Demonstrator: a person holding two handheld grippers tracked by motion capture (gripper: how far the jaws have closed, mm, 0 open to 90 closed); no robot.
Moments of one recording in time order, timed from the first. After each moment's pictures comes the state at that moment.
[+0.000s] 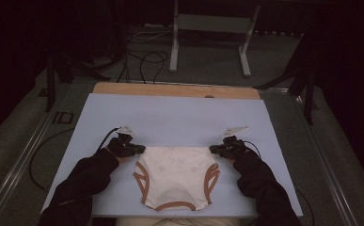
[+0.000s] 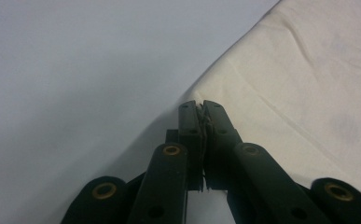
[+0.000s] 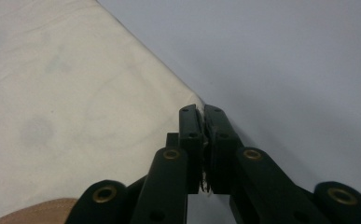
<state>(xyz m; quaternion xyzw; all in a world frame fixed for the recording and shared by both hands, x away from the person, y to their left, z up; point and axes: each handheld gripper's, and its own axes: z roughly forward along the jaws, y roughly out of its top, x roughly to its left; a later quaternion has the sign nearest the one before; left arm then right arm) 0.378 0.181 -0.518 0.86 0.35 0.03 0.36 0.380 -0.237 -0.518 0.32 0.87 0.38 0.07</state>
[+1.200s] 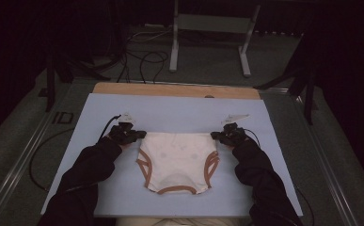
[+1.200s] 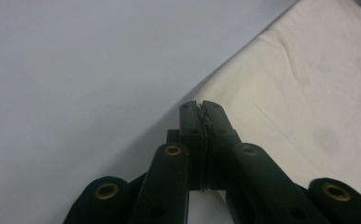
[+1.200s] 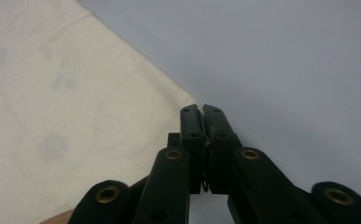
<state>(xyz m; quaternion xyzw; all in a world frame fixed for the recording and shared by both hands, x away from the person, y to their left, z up) 0.412 0.178 -0.500 0.84 0.35 0.09 0.40 0.414 -0.237 -0.497 0.35 0.85 0.38 0.12</state>
